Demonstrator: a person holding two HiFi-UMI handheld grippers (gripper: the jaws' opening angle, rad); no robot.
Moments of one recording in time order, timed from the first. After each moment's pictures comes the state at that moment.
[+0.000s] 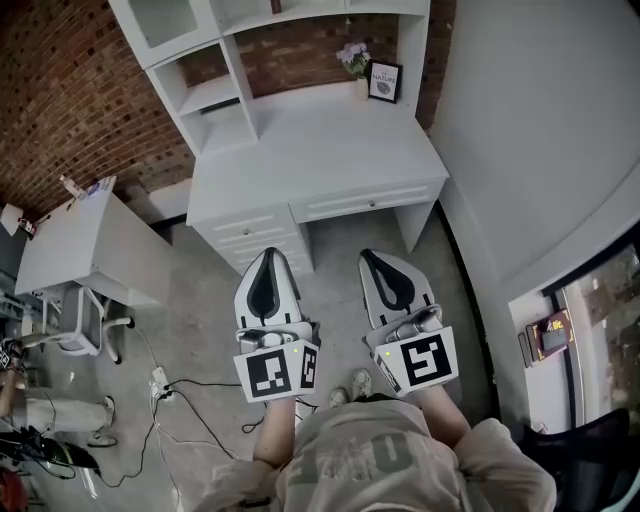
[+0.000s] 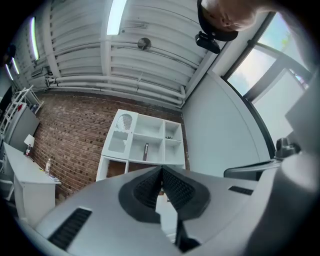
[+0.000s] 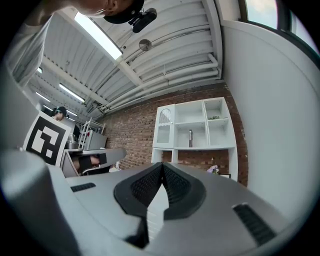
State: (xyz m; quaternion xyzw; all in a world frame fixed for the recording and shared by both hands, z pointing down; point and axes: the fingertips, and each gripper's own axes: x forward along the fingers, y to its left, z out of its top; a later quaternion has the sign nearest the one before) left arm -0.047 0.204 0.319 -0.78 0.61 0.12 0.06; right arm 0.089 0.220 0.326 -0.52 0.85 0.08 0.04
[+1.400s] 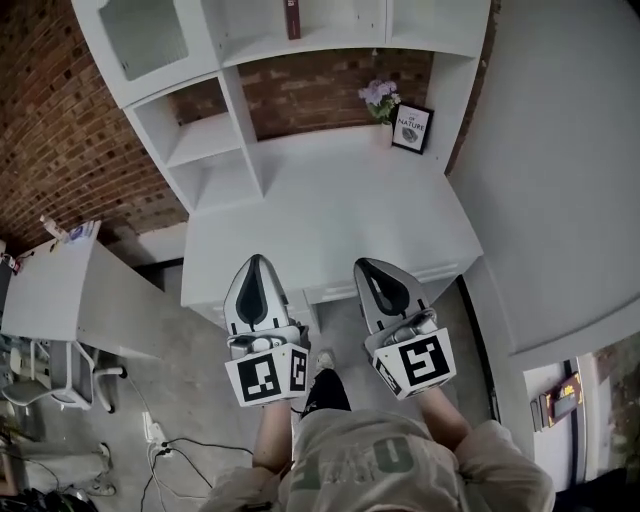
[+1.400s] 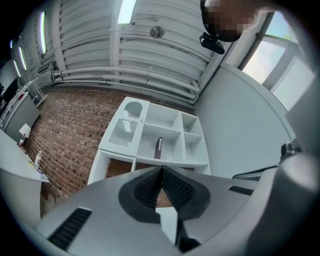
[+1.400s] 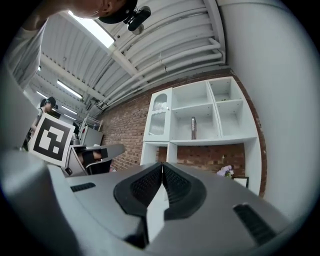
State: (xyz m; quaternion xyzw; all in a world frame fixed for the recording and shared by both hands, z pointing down) left arm -0.109 -0.074 0.337 -0.76 0.63 0.16 0.07; right arm 0.044 -0.060 0.354 -0.51 0.86 0.09 0.04
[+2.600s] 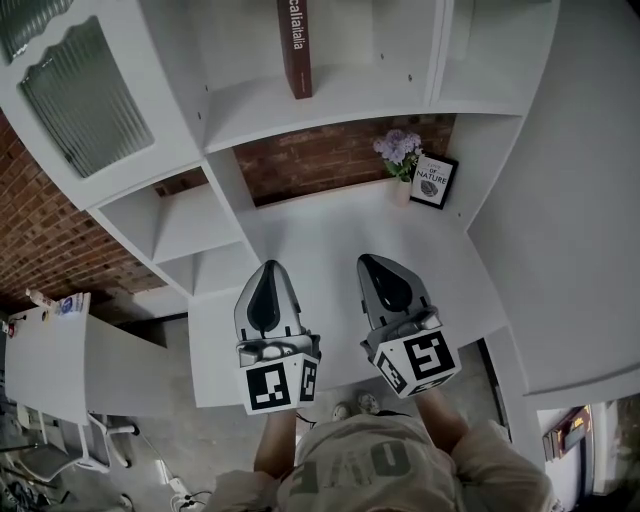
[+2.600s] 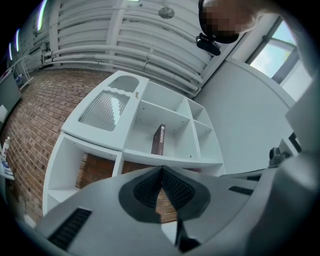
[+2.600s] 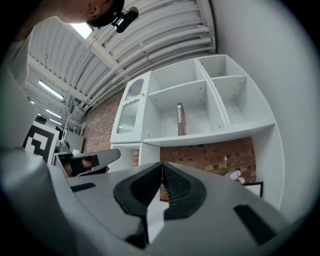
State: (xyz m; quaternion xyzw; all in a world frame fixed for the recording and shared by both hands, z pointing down) left arm -0.109 -0.344 0.295 -0.80 0.58 0.15 0.06; right arm 0.031 -0.336 0.310 -0.55 0.83 0.05 0.07
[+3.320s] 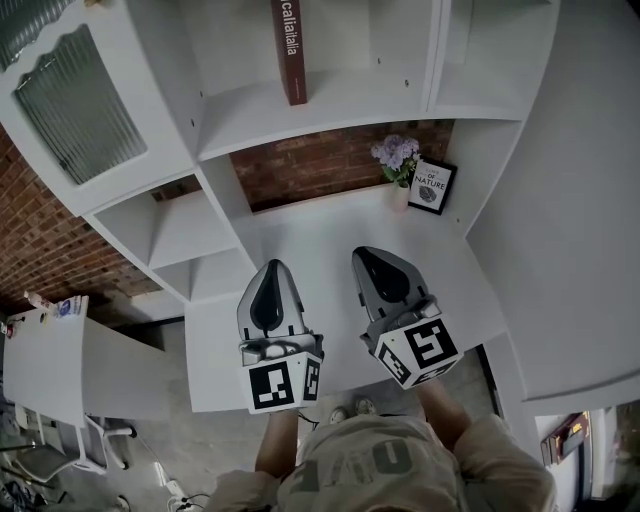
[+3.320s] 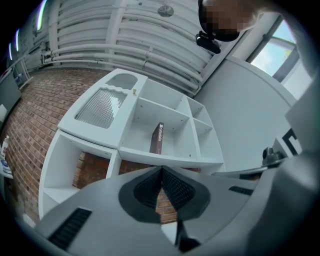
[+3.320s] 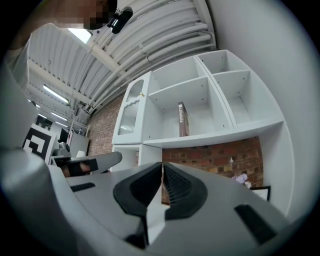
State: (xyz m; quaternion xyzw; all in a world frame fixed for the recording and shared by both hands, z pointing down) left arm -0.091 -0.357 0.295 -0.80 0.58 0.15 0.06; right arm 0.038 -0.359 0.302 -0.52 0.85 0.05 0.07
